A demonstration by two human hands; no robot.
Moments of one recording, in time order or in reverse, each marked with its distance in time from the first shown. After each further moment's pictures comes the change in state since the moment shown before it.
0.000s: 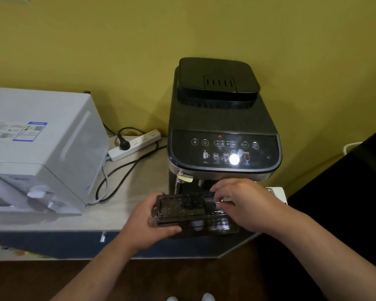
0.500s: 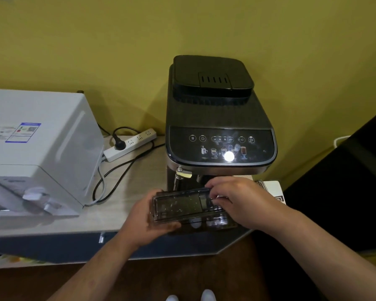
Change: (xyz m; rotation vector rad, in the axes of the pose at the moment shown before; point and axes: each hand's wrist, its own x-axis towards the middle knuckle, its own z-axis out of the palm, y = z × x) left_hand -0.001 0.007 -0.002 -0.082 -0.050 0.023; right_hand -0.006 -0.003 0.012 0.023 0.042 -0.030
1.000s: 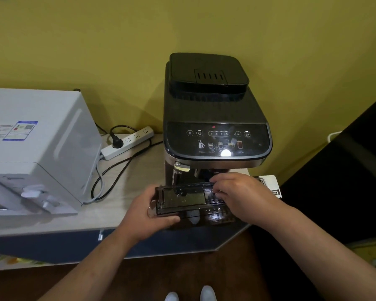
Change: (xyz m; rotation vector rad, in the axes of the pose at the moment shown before) left_hand 0.000 -0.006 0.001 0.090 0.023 0.019; right_hand -0.006 0.013 0.018 -0.136 0.117 -0.003
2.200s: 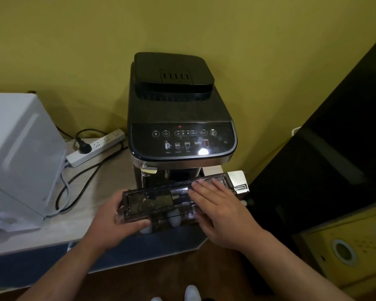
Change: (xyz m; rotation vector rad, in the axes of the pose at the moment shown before) left_hand 0.001 0.006 0.000 -0.018 0.009 0.057; right_hand -0.054 0.006 0.035 -0.107 0.160 -0.016
